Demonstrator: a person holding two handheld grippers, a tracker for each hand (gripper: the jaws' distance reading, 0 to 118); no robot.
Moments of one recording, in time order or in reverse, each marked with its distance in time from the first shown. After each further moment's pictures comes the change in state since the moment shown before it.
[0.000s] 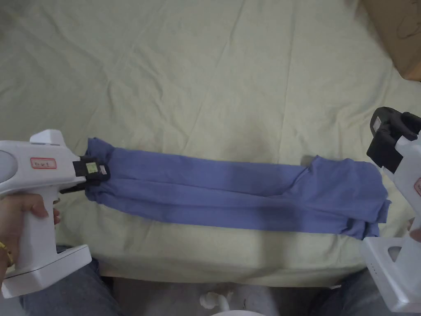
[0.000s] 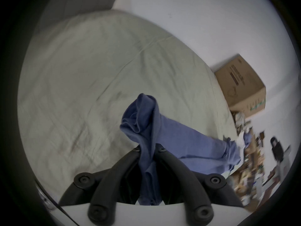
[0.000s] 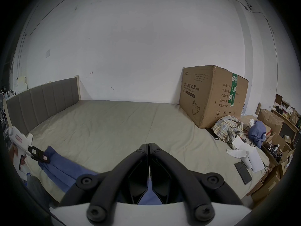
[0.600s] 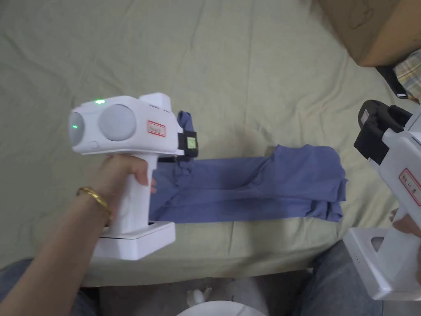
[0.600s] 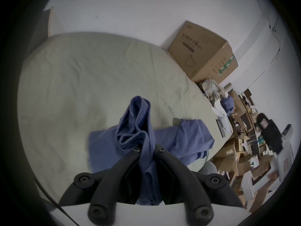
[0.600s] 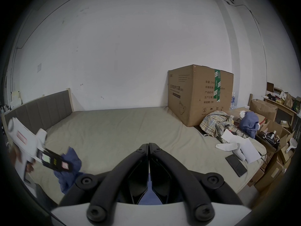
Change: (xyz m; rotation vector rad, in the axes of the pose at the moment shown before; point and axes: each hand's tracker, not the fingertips) left arm 0.221 -0.020 -0.049 -0.128 -0.218 -0.277; right arm 0.054 -0.016 0.040 0.053 -0.075 -0.107
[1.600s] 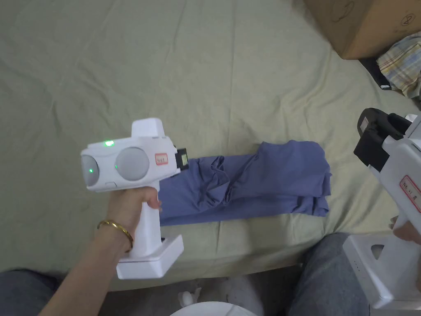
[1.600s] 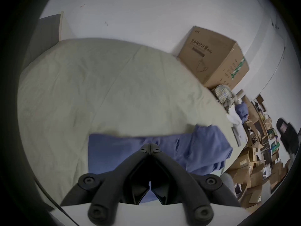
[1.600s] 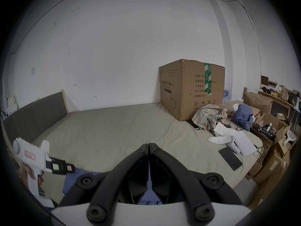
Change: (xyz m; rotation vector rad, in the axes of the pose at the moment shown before) left arm -0.004 -0.041 -0.031 0.124 0.159 0.020; right arm 0.023 -0.010 0.005 -0.031 -0.038 -0.043
